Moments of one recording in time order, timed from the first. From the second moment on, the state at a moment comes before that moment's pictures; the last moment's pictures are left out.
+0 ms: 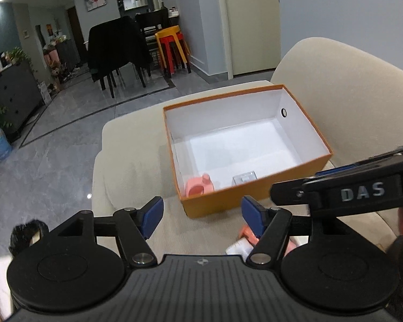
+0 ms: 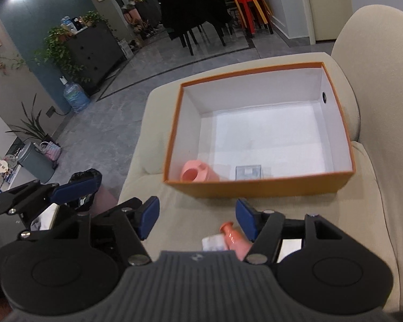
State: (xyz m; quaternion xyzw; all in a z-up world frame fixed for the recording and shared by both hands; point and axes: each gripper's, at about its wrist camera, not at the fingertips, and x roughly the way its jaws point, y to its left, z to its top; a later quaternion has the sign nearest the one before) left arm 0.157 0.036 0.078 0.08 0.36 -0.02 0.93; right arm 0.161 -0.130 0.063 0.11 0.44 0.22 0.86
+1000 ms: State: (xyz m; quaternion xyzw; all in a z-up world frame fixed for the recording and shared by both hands) left arm 0.051 0.069 -0.020 -0.04 0.41 -0.02 0.91; right arm 0.035 -0.194 -0.028 0.02 0.49 0.17 0.86
